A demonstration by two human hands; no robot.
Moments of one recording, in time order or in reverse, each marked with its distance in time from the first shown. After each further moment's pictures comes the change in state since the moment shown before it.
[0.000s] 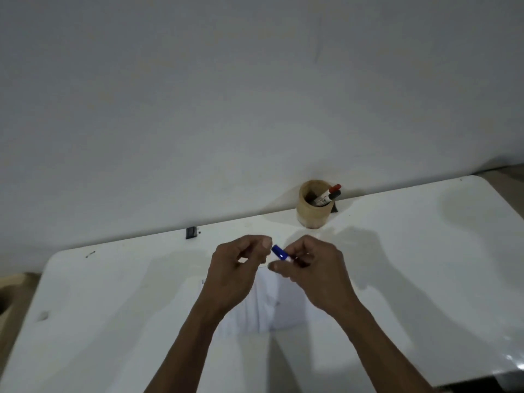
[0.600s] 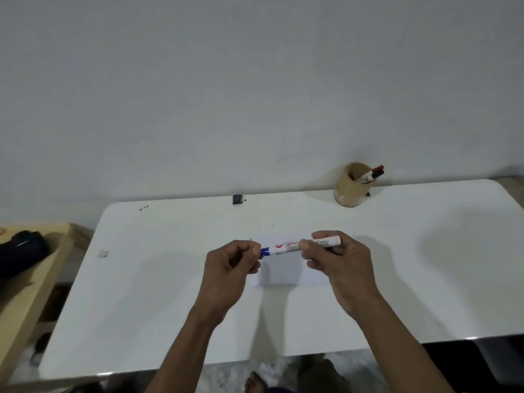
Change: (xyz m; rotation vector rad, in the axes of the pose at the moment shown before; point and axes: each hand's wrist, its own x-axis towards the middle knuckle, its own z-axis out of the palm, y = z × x) left_hand -0.103 -0.084 -0.091 -0.384 0.134 -0.109; right_hand -0.091 -0.023 0.077 0.554 0.094 0.128
